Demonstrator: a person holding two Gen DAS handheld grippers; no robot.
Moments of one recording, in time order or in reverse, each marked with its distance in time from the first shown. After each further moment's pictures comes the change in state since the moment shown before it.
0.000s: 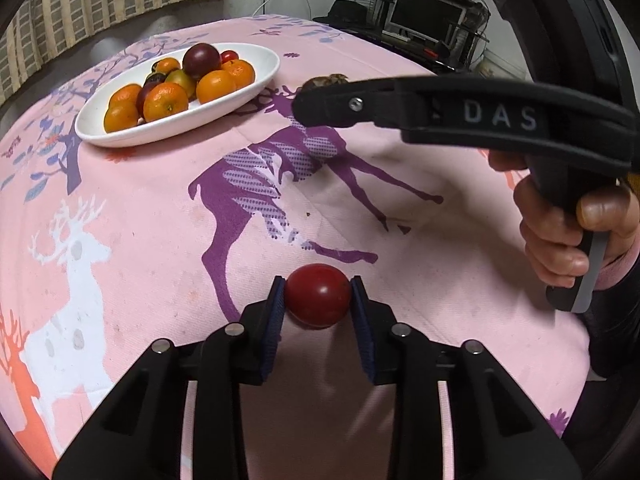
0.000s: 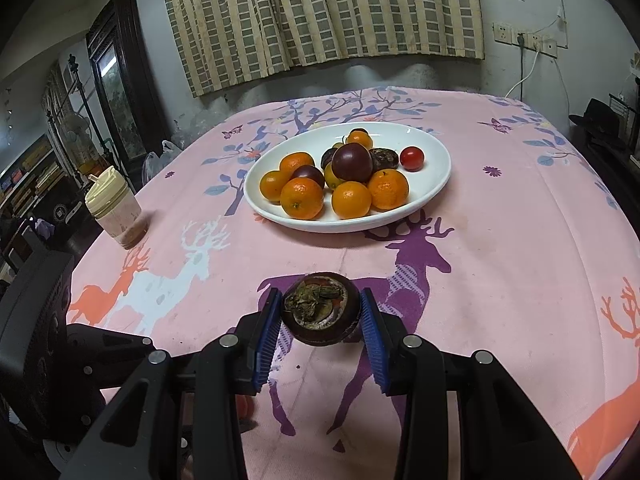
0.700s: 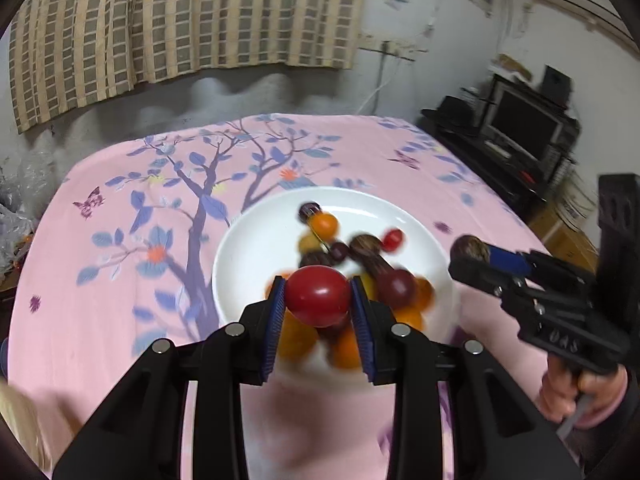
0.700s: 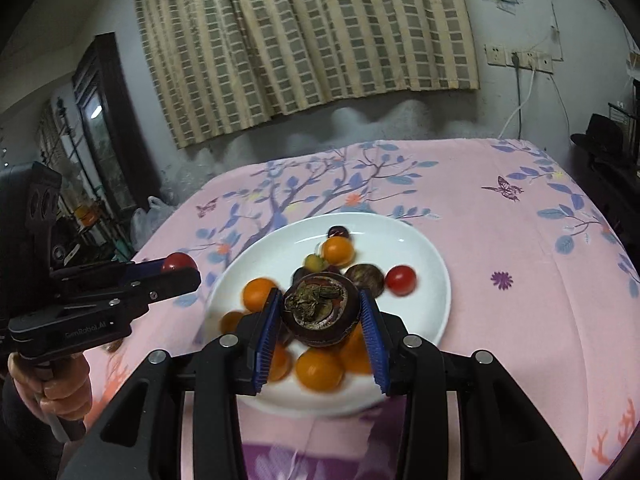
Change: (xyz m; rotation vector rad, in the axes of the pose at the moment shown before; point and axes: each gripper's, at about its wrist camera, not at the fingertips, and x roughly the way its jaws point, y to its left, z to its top) left arm -0.028 0.150 0.166 -0.248 -0.232 0.229; right arm 0.059 -0.044 0.123 0.078 -0.120 -0.005
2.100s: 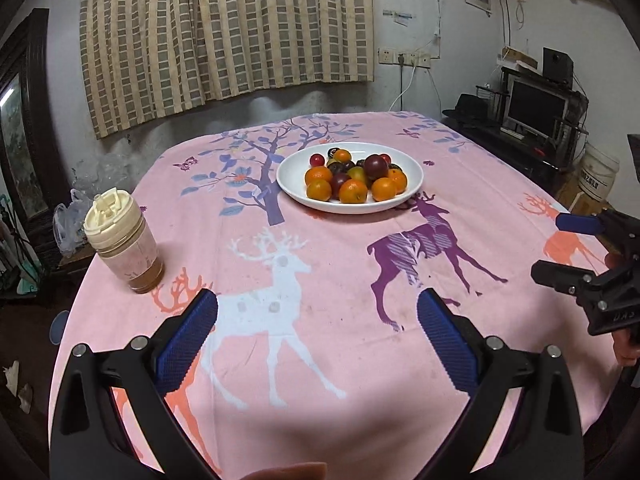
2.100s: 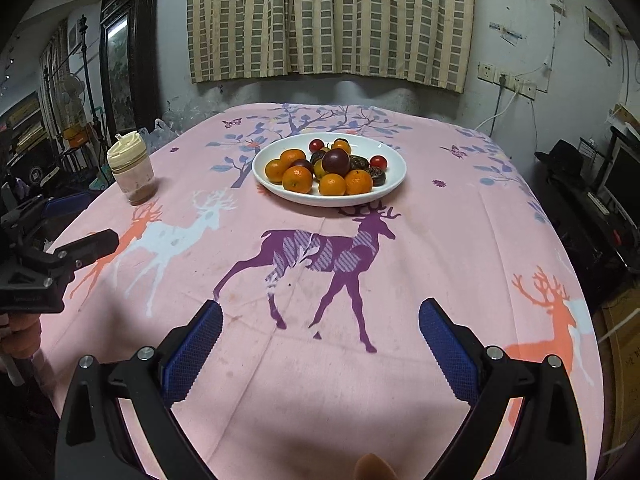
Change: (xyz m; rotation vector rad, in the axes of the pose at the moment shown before) left arm -0.189 -0.065 -0.198 0.048 -0.111 0.221; right arm -0.179 0.060 -0.153 -0.214 0.098 -0.145
